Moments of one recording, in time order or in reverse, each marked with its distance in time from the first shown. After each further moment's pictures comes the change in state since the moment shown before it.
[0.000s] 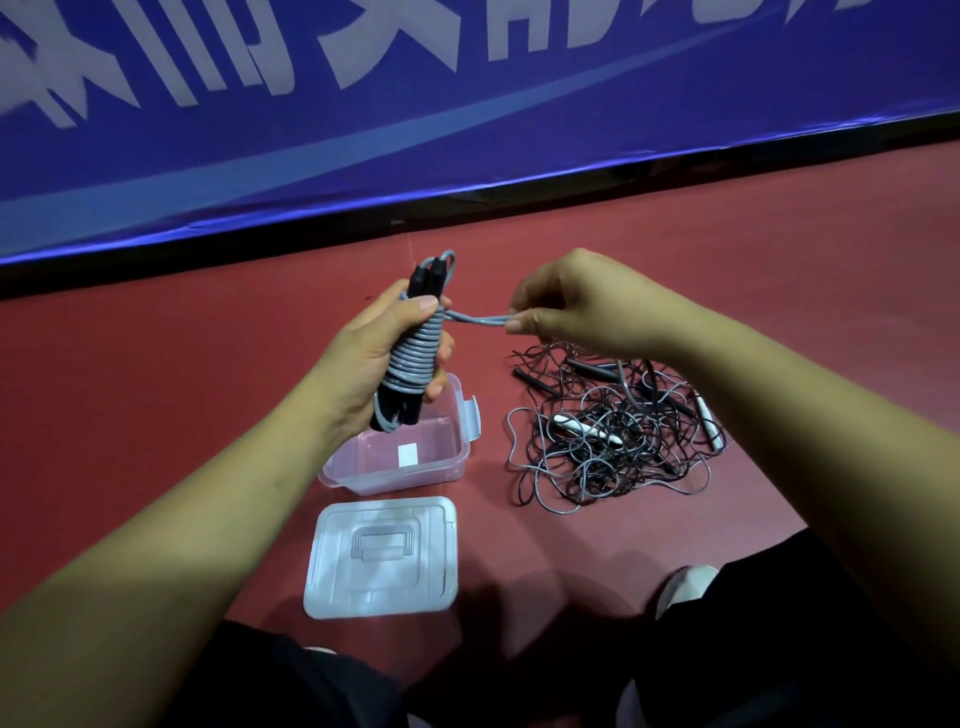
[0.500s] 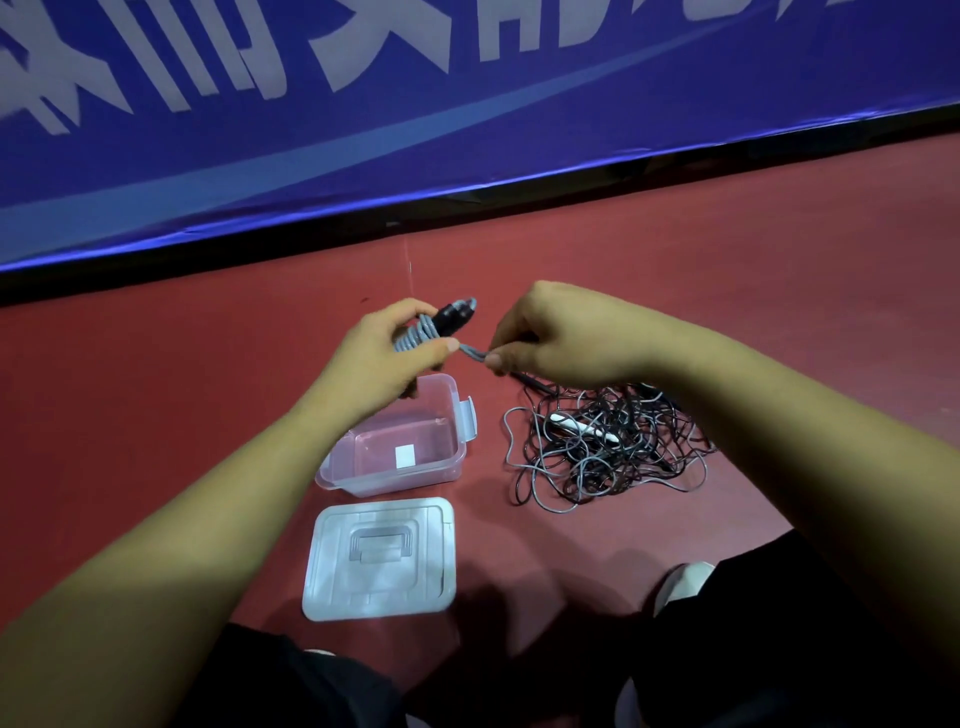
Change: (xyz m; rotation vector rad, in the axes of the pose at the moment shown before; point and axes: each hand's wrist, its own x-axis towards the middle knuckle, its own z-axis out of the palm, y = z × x) left_hand 0.009 -0.007 -0.007 0.880 0.135 0.122; right_hand -0.012 -0.021 0.006 -0.106 -0.164 -0.036
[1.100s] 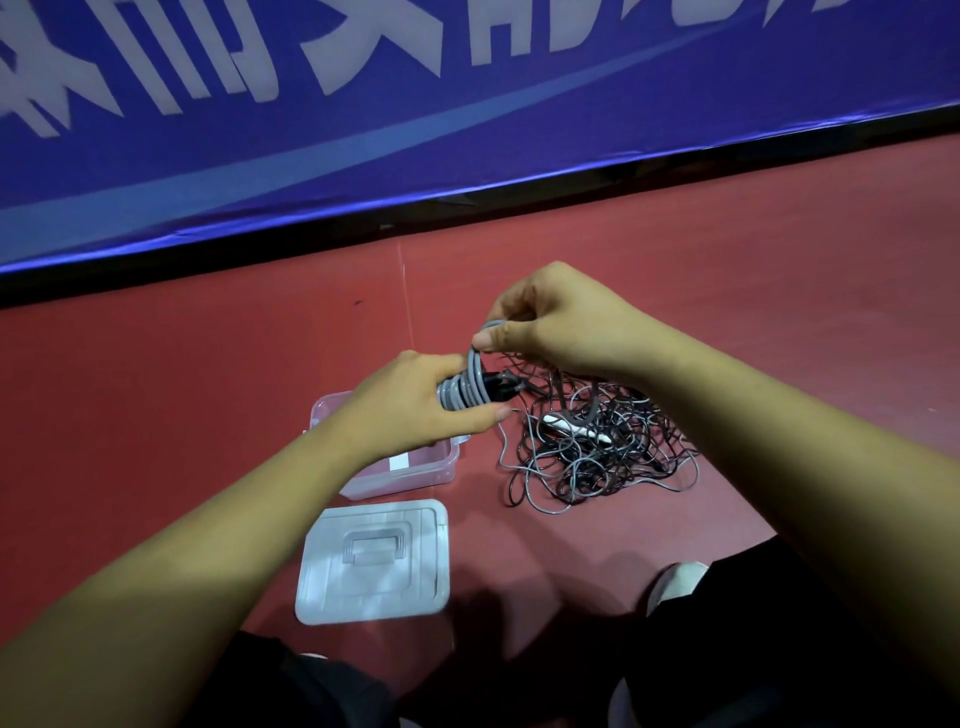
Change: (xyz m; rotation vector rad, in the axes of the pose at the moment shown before) left_hand -0.021 0.021 0.023 0.346 -0.234 0.083; right_hand -0.001 0.013 0.006 0.459 0.160 0.080
